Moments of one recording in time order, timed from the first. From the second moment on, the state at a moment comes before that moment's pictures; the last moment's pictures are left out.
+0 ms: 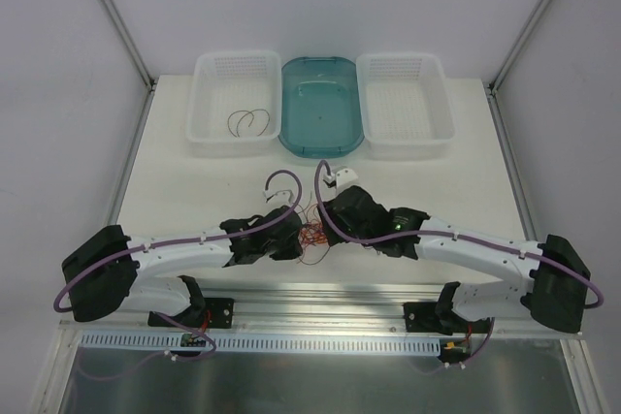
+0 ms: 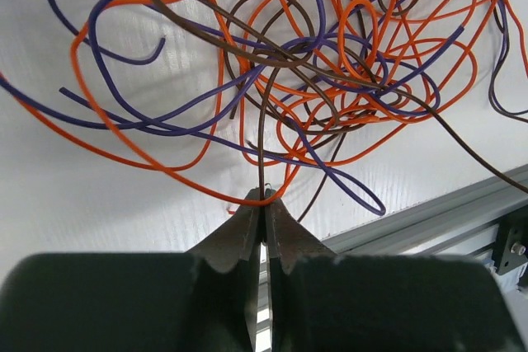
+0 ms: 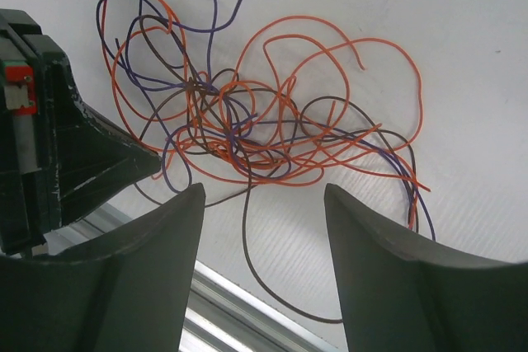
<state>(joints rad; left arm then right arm) -1.04 1.26 0.58 -0.25 -0.19 -1.01 1.10 1.21 0.83 -0.40 0.32 0.47</state>
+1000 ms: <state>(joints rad) -0.94 0.74 0.82 -0.60 -0.29 -0.71 0.86 1.25 0.81 -0.19 0.07 0.51</state>
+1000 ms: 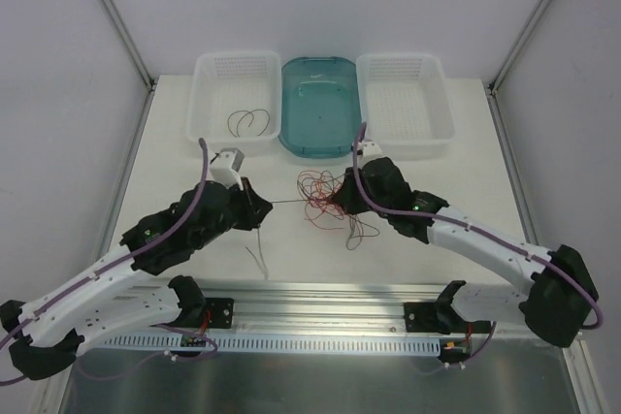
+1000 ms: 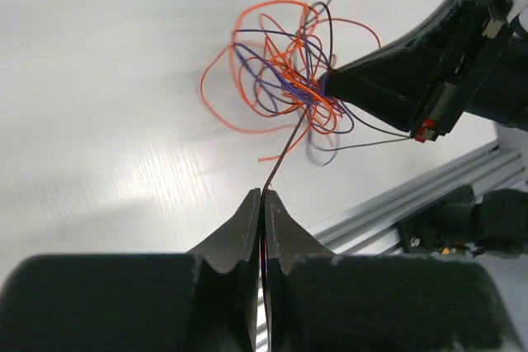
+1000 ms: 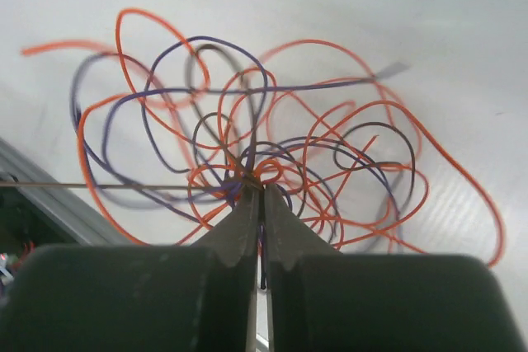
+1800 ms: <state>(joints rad) -0.87 0.74 1.01 -0.77 -0.37 -0.62 0.51 0.80 0.84 -0.68 0.04 0.41</state>
